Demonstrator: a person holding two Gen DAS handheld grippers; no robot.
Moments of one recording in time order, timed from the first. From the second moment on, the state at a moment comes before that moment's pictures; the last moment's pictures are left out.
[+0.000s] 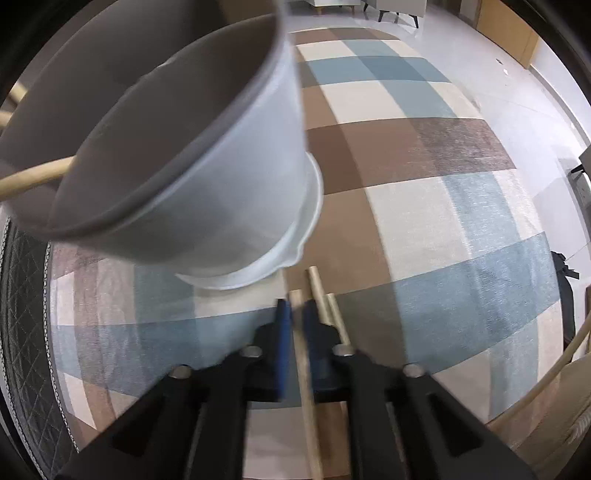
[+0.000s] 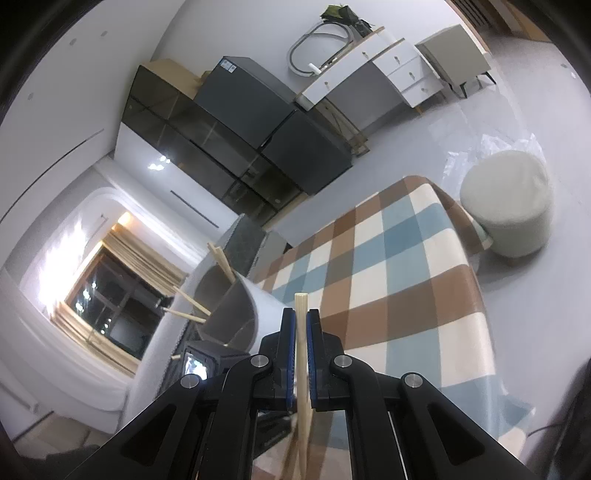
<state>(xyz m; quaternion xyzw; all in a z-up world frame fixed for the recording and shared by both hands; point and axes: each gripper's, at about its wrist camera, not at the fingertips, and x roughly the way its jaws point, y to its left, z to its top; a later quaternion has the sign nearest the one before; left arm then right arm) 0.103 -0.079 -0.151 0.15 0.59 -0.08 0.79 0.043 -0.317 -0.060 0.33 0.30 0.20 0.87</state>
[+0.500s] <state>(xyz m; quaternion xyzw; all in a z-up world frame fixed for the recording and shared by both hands) 0.034 -0.043 -0.077 0.04 0.48 -0.09 0.87 0.028 -0.297 -0.050 0.27 0.29 0.19 0.90</state>
